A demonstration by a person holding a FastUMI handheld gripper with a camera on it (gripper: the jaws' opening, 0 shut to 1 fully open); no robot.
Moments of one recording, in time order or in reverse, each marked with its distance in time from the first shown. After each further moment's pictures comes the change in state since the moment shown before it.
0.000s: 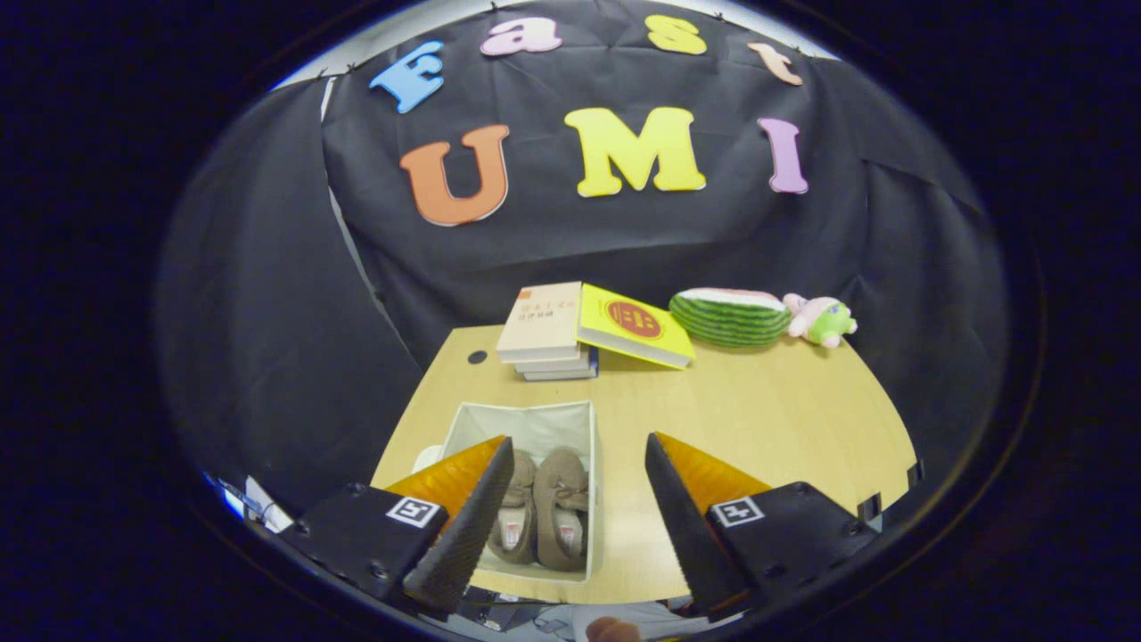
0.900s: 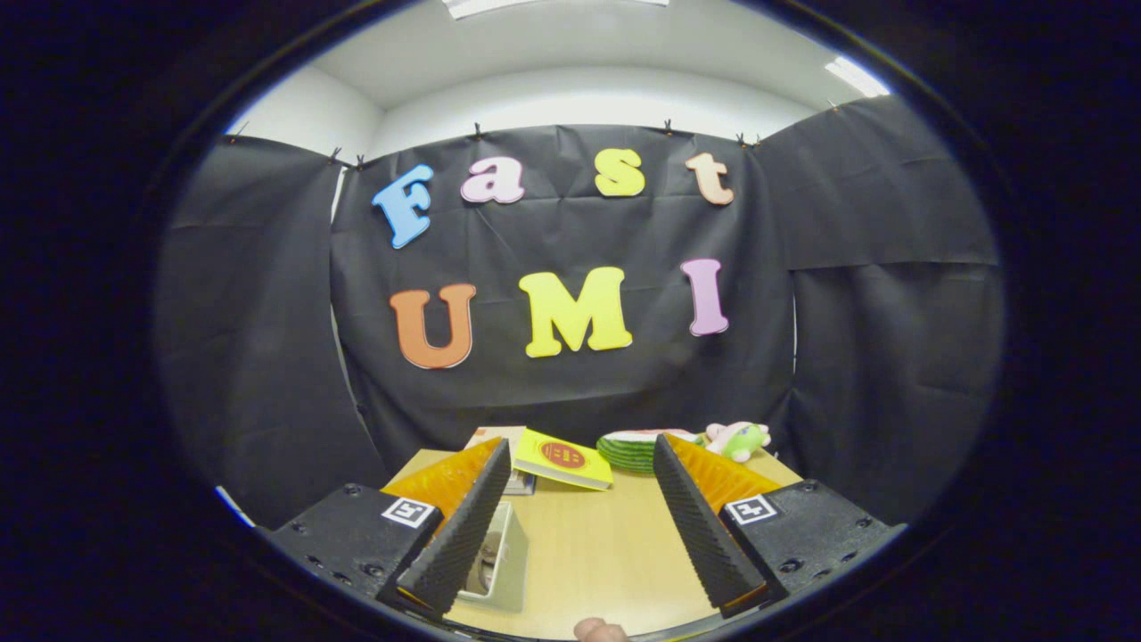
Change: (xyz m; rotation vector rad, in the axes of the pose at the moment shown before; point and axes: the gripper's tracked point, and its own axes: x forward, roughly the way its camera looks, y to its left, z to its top) arm -0.154 -0.100 0.065 -0.017 -0.482 -0.073
